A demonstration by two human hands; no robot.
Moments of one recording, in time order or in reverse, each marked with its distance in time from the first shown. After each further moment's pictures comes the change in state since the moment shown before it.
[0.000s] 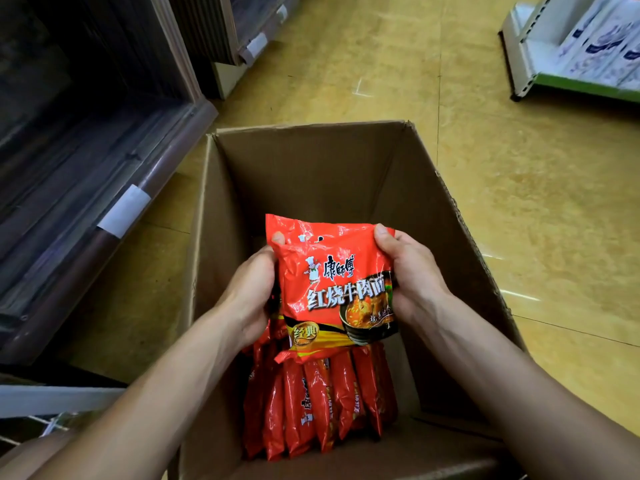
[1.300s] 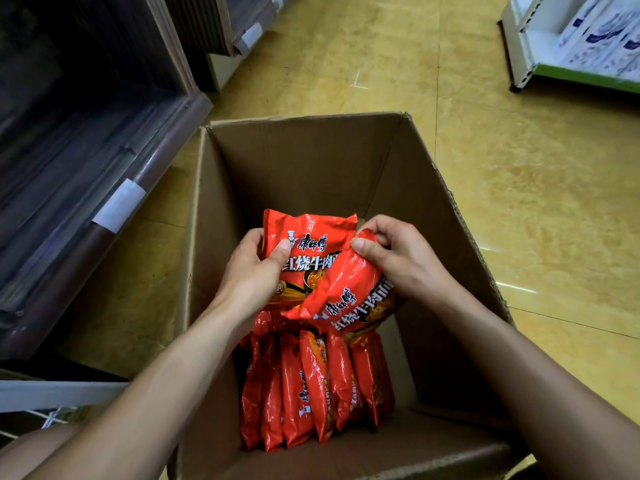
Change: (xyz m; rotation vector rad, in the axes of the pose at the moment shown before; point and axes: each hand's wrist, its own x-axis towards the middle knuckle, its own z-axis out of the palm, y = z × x) left_hand 0.013 -0.008 -0.012 0.353 0.134 0.291; right_hand 0.009 -0.012 -0.024 -0.849 -0.286 -0.488
